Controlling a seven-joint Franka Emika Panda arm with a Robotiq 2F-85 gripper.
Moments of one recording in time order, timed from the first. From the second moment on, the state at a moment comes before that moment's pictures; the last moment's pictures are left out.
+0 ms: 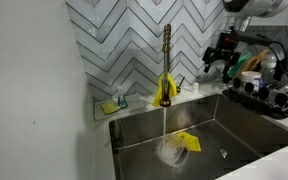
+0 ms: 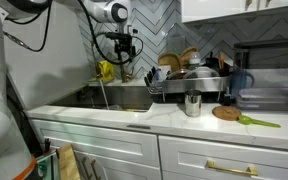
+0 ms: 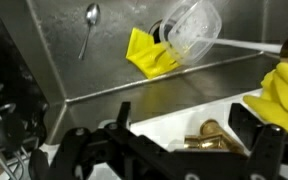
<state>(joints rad) 0.26 0.23 0.18 -1.53 0.15 1.78 -0.02</state>
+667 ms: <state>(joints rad) 0.13 0.05 0.16 -1.72 0.42 1.55 -0.23</state>
